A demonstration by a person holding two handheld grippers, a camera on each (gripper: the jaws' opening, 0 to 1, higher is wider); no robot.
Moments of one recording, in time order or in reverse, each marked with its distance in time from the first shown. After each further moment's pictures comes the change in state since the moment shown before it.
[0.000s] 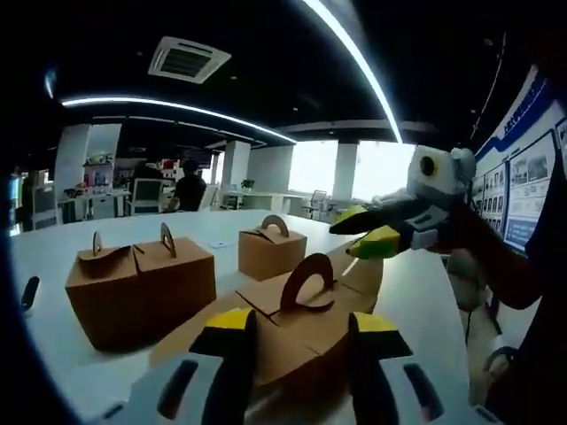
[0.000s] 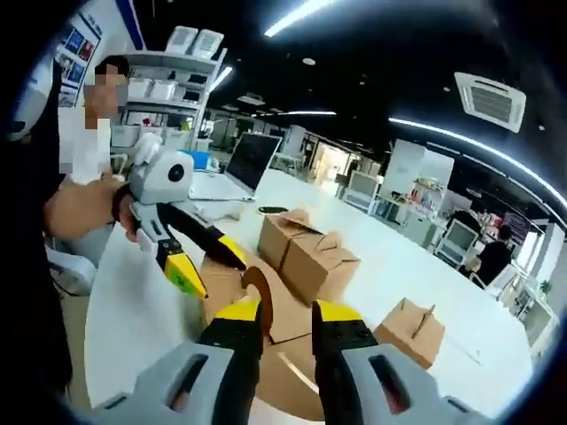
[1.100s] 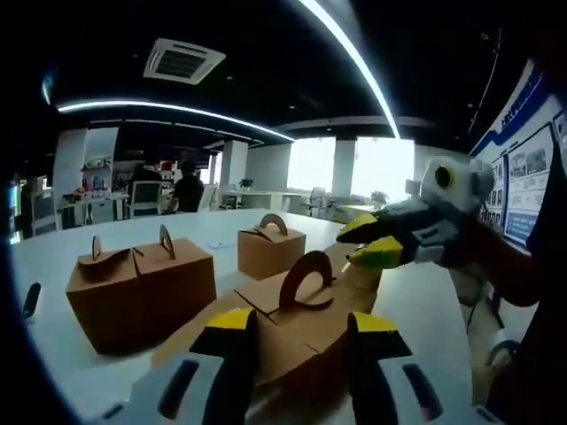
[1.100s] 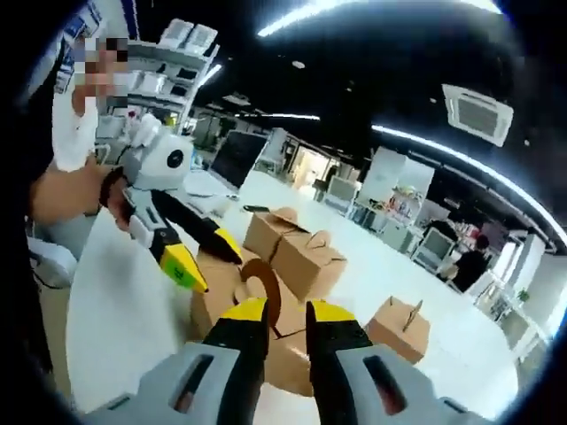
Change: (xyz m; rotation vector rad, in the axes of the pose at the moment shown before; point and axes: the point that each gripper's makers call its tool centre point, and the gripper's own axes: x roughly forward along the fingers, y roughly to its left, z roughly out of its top) left arm -0.001 0.000 -0.001 0.027 0.014 -0.001; right arm 0.000 0.006 0.004 -0.178 -0.037 -0.213
